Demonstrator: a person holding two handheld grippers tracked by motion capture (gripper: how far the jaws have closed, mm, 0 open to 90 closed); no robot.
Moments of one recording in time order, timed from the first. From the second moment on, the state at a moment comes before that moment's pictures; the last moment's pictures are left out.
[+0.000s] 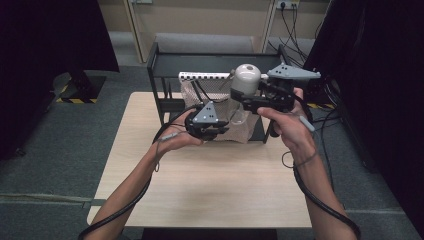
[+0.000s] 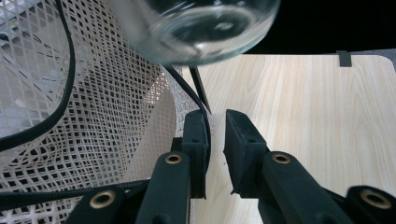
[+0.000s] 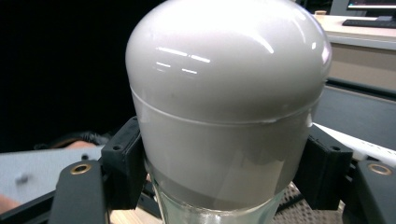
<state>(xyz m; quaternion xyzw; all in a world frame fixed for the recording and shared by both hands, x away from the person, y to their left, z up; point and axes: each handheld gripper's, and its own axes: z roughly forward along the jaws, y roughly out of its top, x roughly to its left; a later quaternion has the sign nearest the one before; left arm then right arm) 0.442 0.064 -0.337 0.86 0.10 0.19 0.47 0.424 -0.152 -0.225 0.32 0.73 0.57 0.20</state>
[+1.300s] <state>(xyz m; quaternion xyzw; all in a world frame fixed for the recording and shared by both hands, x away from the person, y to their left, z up) 0.442 0.064 -0.334 0.85 0.10 0.17 0.48 0.468 -0.124 -0.266 0.36 0.75 0.50 0.21</state>
